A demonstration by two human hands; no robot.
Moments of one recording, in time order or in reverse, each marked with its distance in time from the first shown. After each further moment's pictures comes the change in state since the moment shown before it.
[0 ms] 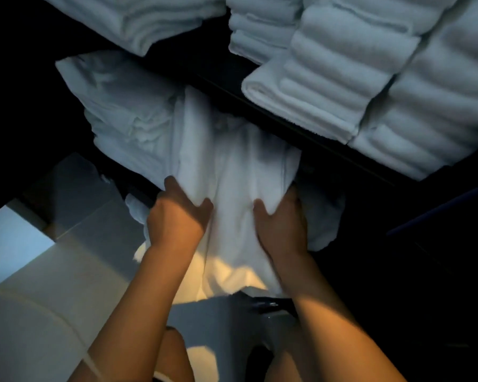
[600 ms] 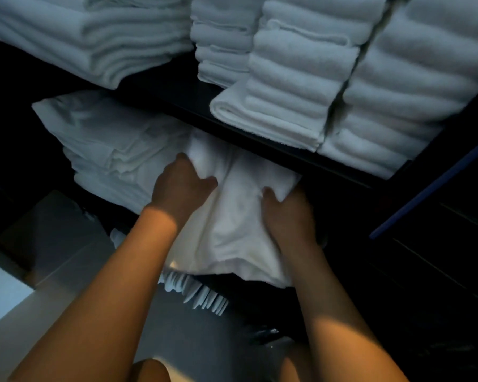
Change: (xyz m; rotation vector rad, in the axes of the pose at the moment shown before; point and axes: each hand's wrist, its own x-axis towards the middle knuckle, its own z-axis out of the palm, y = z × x) left_hand 0.075 0.062 0.013 0.069 -0.181 0.259; right_hand 0.038 -0.003 -0.034 0.101 0.135 0.078
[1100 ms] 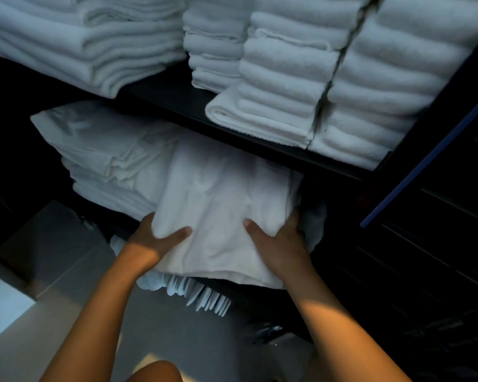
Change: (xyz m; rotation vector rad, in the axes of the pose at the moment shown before) left_hand -0.043 -0.116 0.008 -0.248 -0.251 -0.220; right_hand -0.047 0.036 0.004 0.077 -0.224 0.204
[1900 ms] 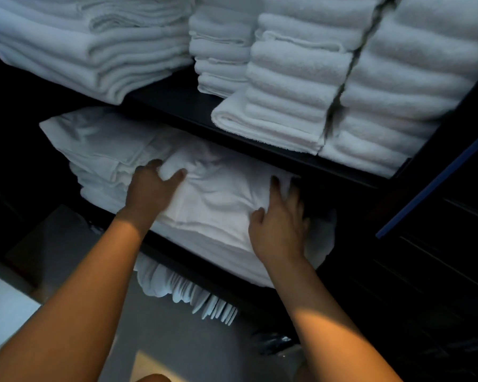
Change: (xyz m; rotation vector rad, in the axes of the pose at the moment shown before) left_hand 0.077 0.064 -0.029 0.075 0.316 0.219; right_hand 0.011 -0.046 0.018 -0.455 0.318 -0.401
